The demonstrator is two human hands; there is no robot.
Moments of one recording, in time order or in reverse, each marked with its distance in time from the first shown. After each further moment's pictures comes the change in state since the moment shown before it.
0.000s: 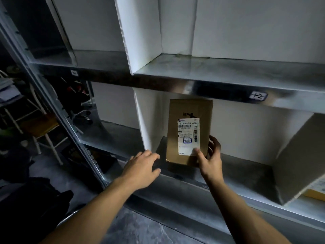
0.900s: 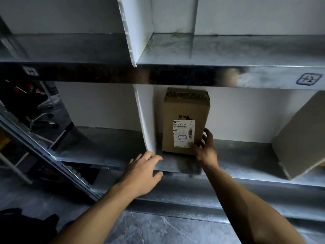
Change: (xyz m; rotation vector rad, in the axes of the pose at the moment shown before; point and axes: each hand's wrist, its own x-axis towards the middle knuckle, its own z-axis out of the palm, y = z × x) left_hand 0.051 -0.071 0.017 -0.100 -0.101 0.246; right_hand 0.042 0.050 0.058 -0.048 0.128 0.129
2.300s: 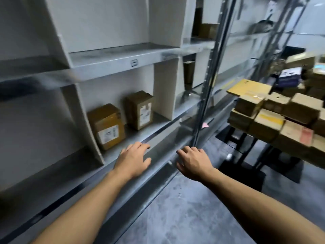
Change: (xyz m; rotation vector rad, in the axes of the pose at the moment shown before) left_hand 0.015 0.487 0.154 0.077 -0.128 0.853; right_hand -0.288 0.005 -0.486 -1.515 0.379 0.210
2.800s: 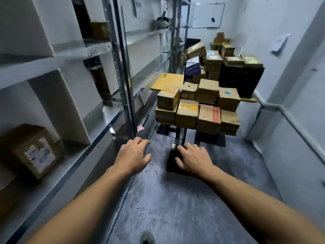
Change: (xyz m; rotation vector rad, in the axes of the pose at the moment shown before) left_hand 0.163 0.230 0.064 0.003 -0.075 0.494; right_hand -0.082 0.219 -0.004 -0.063 -0.025 0.536
